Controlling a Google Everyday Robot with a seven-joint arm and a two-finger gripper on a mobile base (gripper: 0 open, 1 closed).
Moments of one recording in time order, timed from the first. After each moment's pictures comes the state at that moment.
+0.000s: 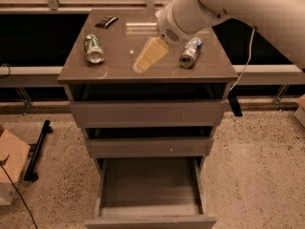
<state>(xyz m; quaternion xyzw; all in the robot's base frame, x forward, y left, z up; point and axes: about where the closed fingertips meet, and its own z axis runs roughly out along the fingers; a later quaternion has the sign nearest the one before) 0.651 -0.014 0.957 -0.54 0.74 0.05 0.41</state>
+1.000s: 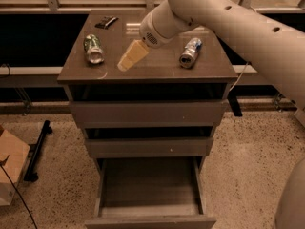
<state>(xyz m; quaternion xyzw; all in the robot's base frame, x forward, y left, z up) 0.712 0.034 0.915 -0.52 0.75 0.09 0.41</state>
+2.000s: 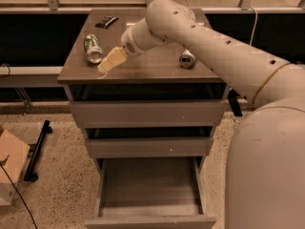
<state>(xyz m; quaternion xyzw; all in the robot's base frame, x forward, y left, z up) 0.762 0.100 0.864 -0.47 0.76 0.16 0.42</state>
